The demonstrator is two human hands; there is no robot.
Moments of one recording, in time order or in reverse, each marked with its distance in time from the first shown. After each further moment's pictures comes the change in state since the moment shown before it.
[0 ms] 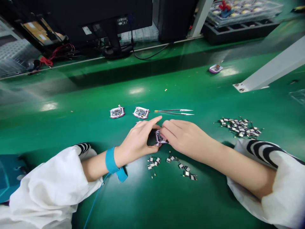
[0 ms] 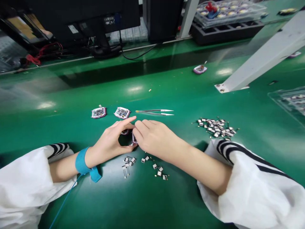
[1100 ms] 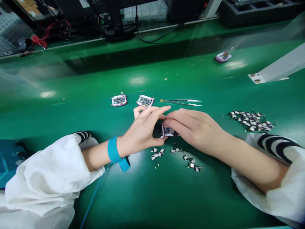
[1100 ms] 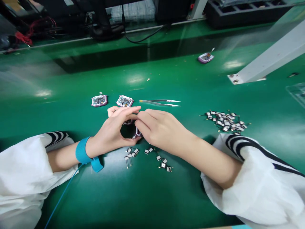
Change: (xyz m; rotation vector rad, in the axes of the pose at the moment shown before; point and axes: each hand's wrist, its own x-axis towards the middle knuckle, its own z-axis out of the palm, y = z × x) left_hand 0.000 0.002 0.003 0.042 0.101 0.048; right_hand -0.001 0.002 -0.003 0.087 0.088 -0.013
